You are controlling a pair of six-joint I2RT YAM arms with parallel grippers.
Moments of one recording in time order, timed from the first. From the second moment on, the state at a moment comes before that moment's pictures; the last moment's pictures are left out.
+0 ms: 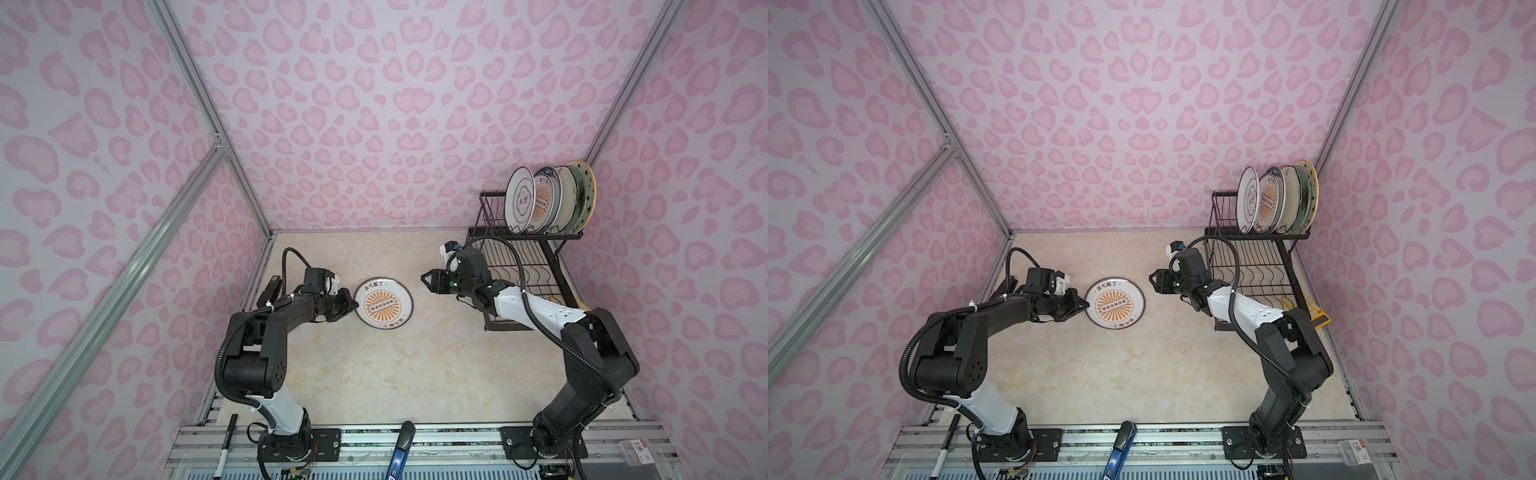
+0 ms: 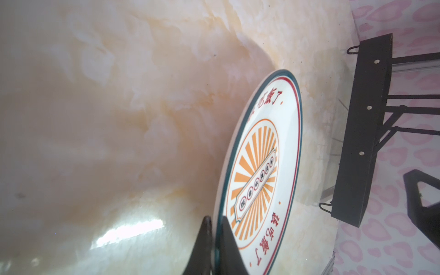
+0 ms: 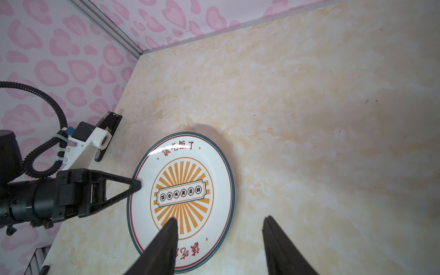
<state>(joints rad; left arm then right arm) -0.09 1.70 0.89 -0.18 0.56 -0.56 0.49 1.70 1.09 0.00 -0.25 0.49</state>
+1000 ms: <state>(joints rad) -0.07 1.66 0.85 0.13 0.79 -0.74 0.47 1.80 1.10 0.10 -0.38 0.59</state>
